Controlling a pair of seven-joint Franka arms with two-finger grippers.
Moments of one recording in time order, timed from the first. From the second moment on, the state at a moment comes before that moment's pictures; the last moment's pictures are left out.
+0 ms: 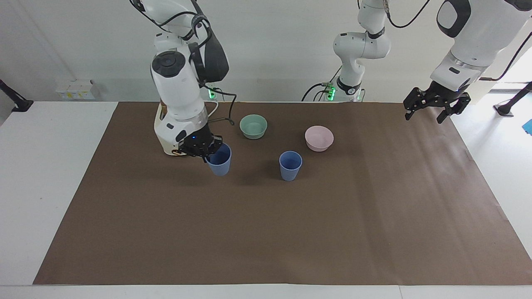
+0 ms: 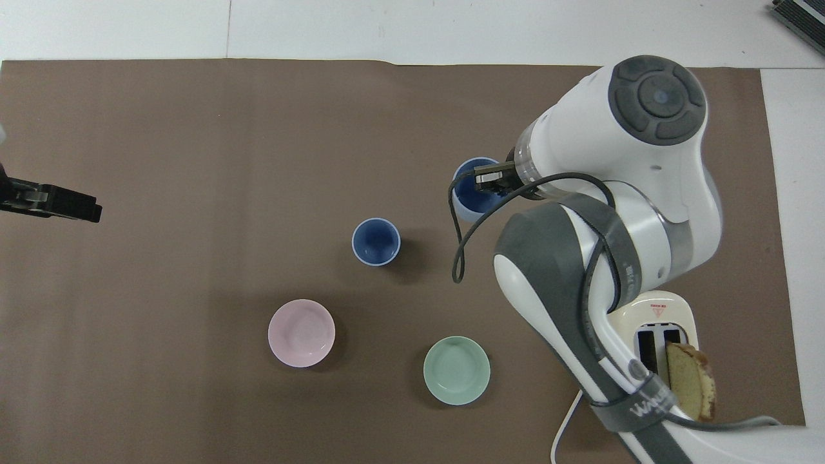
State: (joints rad) left arm -0.17 -0.01 0.13 -1.61 -0.02 1.62 0.15; right arm 0.28 0.28 0.13 -1.49 0.01 1.88 0.33
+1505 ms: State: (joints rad) left arm -0.17 -0.01 0.13 -1.61 -0.02 1.62 0.16; right arm 0.51 0.47 0.13 -1.33 0.00 1.87 0.65
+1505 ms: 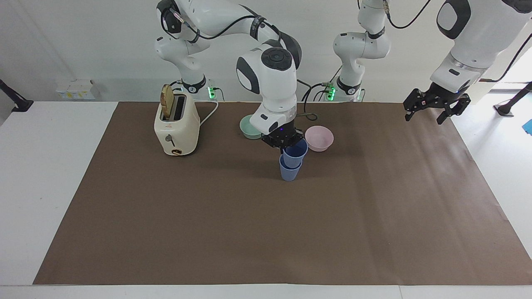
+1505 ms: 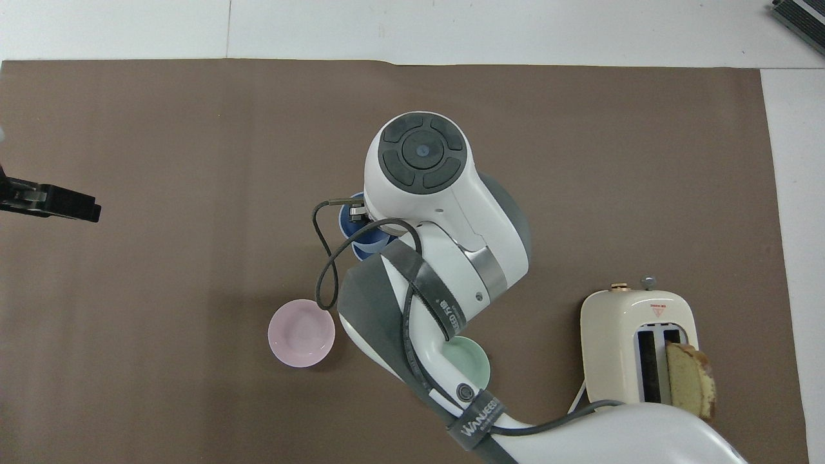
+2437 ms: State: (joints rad) left arm -0.17 -0.01 0.13 -1.61 -0.02 1.62 0.16; right arm 0.51 0.48 0.13 -1.45 0.00 1.97 0.65
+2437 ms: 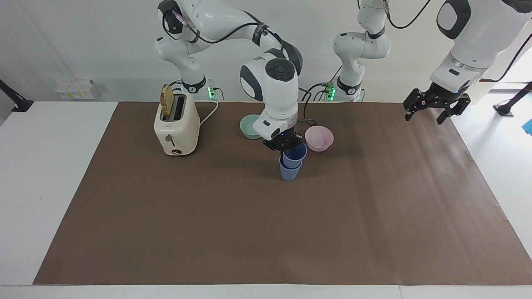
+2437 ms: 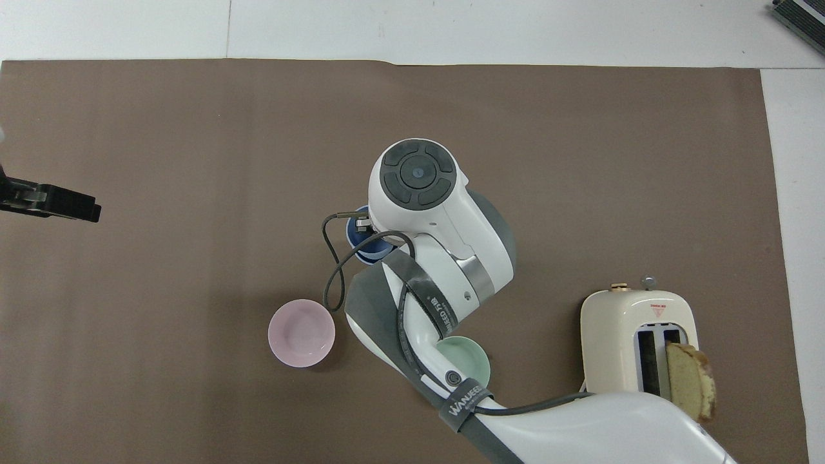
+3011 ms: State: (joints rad) left arm -0.17 -0.01 0.13 -1.61 -0.02 1.62 0.16; right arm 0.50 0.48 0.12 -1.45 0.00 1.97 0.69
